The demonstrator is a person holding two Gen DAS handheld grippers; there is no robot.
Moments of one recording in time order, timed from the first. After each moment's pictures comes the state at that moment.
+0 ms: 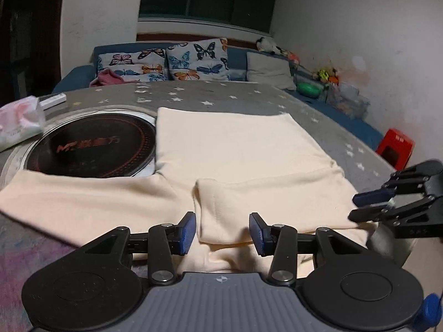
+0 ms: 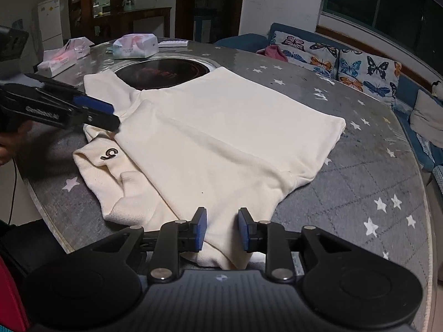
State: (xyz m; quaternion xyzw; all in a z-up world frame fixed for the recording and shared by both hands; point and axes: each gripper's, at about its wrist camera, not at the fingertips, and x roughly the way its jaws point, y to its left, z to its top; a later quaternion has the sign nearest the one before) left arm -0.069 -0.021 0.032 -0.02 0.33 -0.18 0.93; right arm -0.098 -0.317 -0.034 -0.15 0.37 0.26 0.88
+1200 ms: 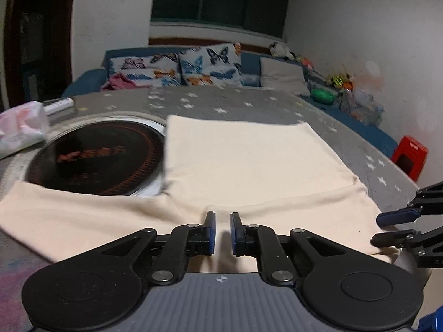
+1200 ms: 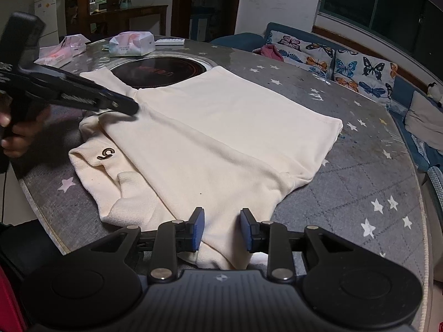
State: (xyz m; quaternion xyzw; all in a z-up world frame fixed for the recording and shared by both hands) left arm -0.046 -0.017 0.029 -0.03 0.31 -0.13 0.94; right arm -0.098 -0.312 -0.033 -0.16 0.37 0.25 0.88
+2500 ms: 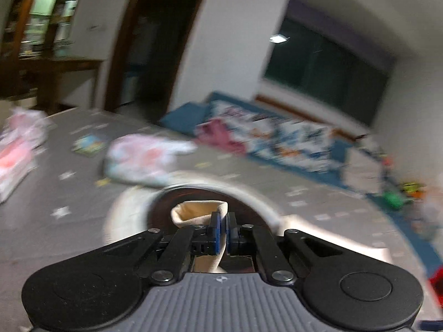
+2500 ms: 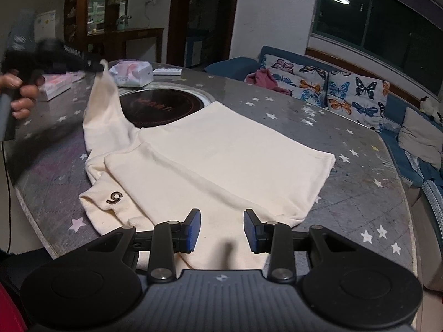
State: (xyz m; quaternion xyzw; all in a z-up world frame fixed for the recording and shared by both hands) left arm -0.048 0.070 0.104 -0.17 0.20 0.01 0.97; right arm -0.099 -0.304 -0.002 -0.15 0.32 0.25 0.90
